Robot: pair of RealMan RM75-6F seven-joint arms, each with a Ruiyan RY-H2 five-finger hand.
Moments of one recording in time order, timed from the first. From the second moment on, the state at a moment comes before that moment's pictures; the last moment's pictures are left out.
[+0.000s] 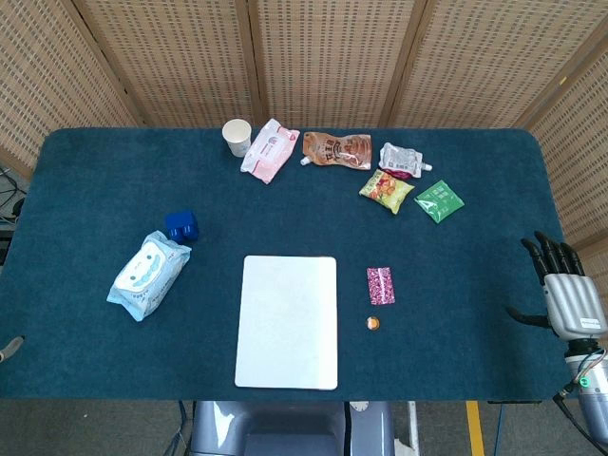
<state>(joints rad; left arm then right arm) 0.03 -0.98 -0.07 -1.72 1.39 1.52 -0.20 0.23 -1.07 0.13 -1.57 -1.37 1.30 0.05</state>
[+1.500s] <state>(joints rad) 0.02 -0.99 -0.09 -1.69 1.33 1.48 -0.20 0.66 -1.44 0.15 -1.46 -1.08 0.81 -0.35</state>
